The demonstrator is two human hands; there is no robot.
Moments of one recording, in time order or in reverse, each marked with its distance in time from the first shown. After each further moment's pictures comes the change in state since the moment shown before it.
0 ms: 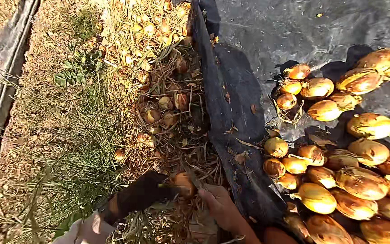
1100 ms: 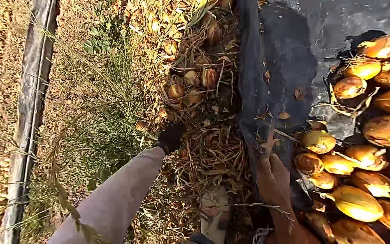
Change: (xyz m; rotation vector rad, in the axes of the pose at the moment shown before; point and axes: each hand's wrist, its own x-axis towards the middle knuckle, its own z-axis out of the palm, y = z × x) left_hand 0.123 -0.111 0.008 0.696 0.217 -0.252; right_hand -0.001 -0.002 -0.053 -0.370 0.558 0.017
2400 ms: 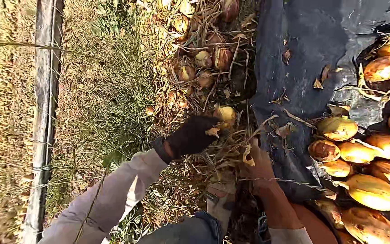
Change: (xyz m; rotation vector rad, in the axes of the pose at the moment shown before) left_hand -0.120 0.075 -0.092 -0.513 0.367 0.546; right_hand -0.020 -0.028 0.036 0.301 -0.378 0.303
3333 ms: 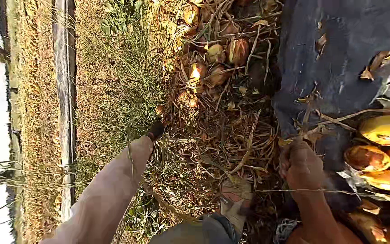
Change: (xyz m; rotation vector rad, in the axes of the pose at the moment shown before) left_hand -0.070 -0.196 -0.038 0.137 -0.559 -1.210; right_hand 0.015 0.010 -0.032 -0.082 0.213 -0.210
